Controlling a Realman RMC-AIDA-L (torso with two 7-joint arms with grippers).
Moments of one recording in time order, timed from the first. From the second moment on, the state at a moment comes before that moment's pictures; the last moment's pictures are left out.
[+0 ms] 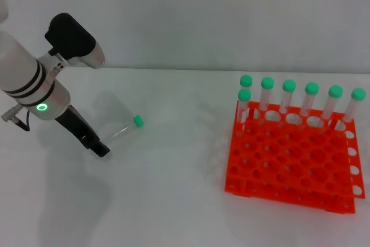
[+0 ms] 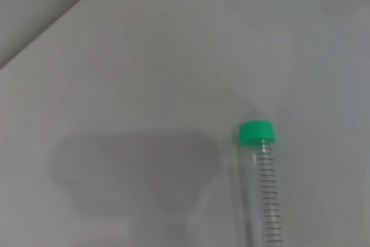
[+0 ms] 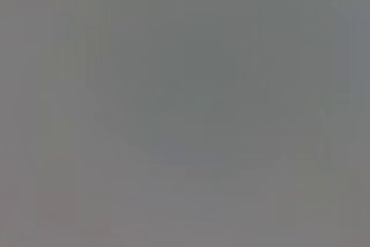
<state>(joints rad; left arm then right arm) -1.20 -1.93 2.85 -0.35 0.70 1.04 -1.84 0.50 2.03 -1.23 -0.11 0.13 -1.06 0.20</state>
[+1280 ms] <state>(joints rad) -1.19 -1.96 2.85 -0.33 0.70 0.96 -1.80 0.50 2.03 -1.23 -0.11 0.13 -1.06 0.20</state>
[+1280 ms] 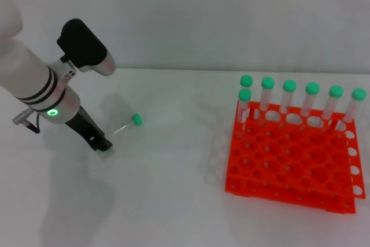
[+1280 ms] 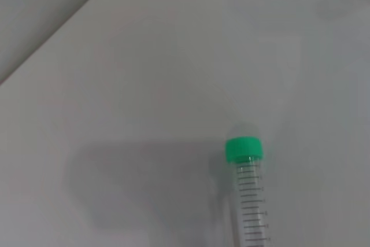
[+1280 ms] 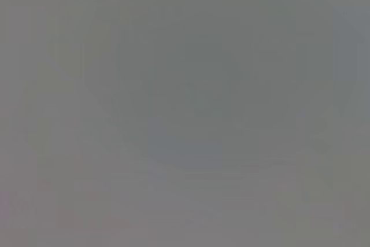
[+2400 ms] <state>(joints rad) -0.97 -2.08 2.84 -0.28 -0.93 1.09 -0.65 0.47 2.02 -1.36 -0.15 0.12 -1.19 0.46</state>
